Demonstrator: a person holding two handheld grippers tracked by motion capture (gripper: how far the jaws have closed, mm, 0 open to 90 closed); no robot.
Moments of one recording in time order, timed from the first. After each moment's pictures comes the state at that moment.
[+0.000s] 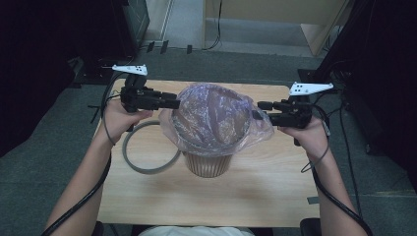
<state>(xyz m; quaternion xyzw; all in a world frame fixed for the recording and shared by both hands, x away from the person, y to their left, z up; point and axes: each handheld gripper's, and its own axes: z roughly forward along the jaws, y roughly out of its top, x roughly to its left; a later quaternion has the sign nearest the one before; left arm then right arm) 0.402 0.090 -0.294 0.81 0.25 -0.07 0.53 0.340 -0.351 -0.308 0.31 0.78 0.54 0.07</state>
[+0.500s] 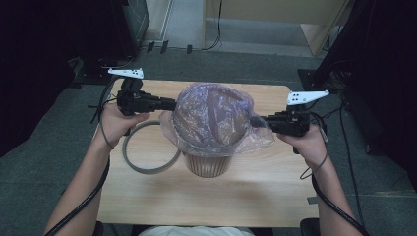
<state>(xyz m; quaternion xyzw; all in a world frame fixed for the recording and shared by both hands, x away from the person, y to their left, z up) 0.395 0.100 -0.297 0.80 0.25 -0.07 0.53 0.327 -0.346 -0.320 0.27 0.79 0.54 0.01</state>
